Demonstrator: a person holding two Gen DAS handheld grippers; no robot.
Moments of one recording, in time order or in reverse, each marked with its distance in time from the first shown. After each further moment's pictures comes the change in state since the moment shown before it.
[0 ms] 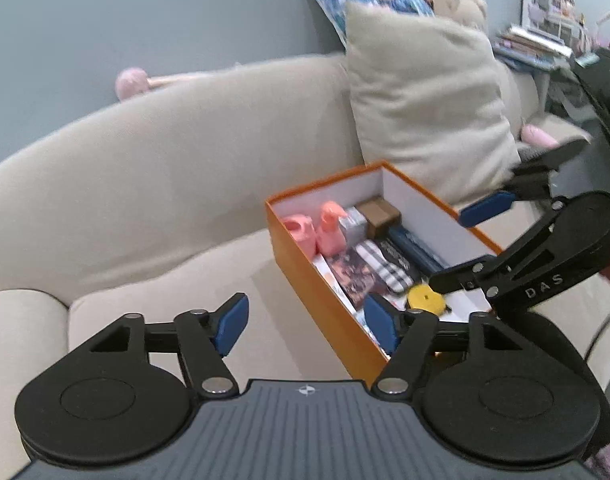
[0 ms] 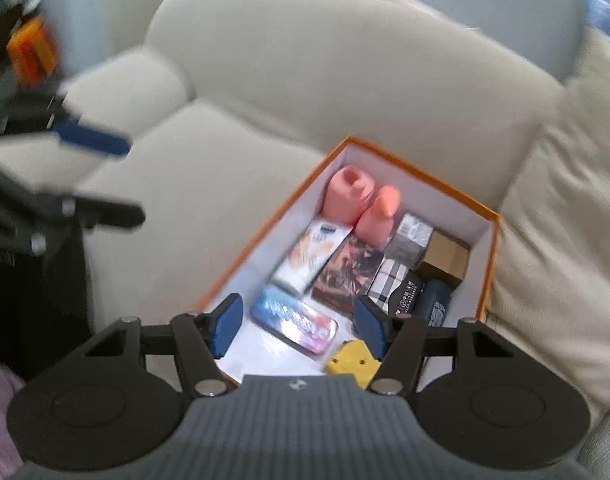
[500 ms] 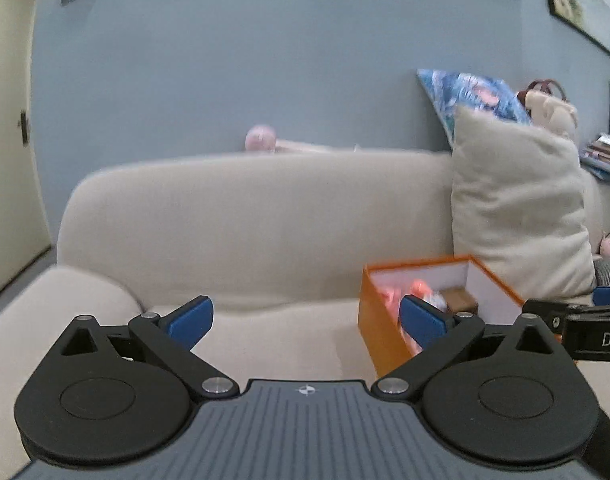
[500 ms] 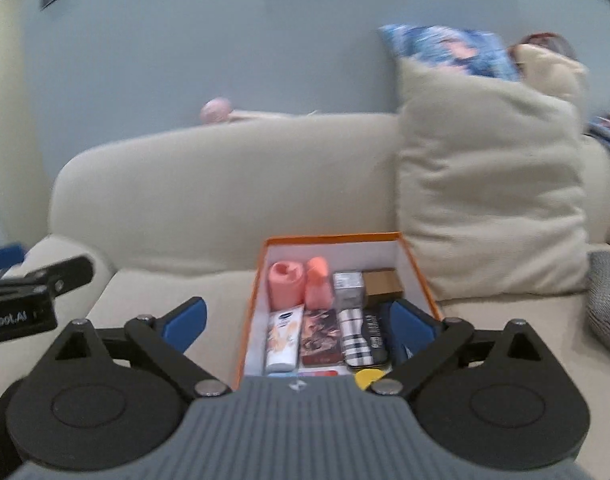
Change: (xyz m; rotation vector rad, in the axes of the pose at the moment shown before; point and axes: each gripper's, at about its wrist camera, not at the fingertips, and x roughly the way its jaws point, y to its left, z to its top) left arm -0.035 0.014 -0.048 -0.240 -0.256 0.264; right arm -0.065 0.069 -0.052 0.427 -0.387 -0.313
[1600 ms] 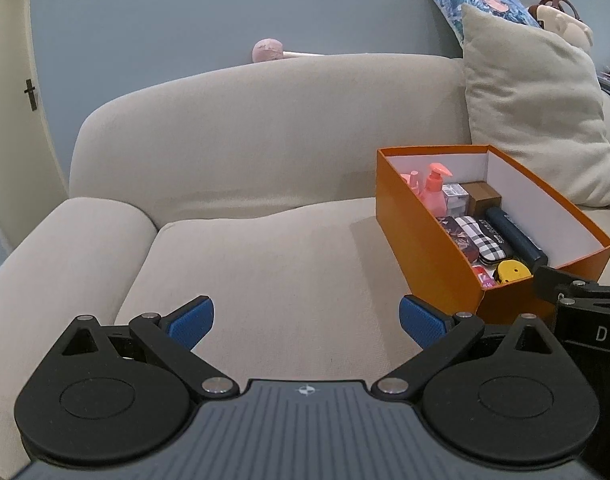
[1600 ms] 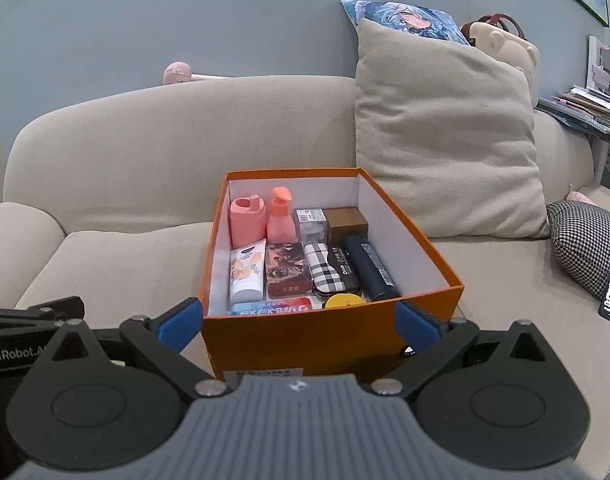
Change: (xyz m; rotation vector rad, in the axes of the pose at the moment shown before) left arm 0.013 -0.005 -0.073 0.057 0.184 0.067; right arm 0.011 0.011 -0.088 -0.036 0.038 -0.118
